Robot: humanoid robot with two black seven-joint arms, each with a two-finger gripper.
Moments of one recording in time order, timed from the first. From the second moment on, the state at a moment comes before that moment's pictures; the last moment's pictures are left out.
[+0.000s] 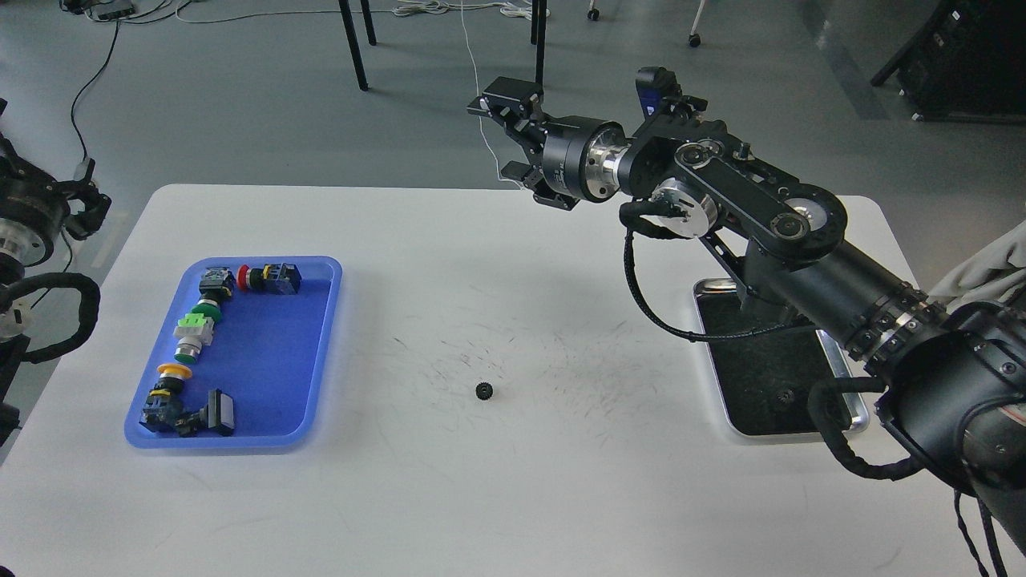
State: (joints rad) left arm -0.49 0.55 -1.28 -0.83 0.18 -0.08 -0.18; right arm 1.06 0.00 0.82 0.77 -0.74 0.27 -0.24
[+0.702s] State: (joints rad) left arm -0.60 0.62 -1.26 -0.85 0.33 -0.14 -0.18; right arm 0.77 -0.03 1.45 0.78 -0.25 0.30 -0.23
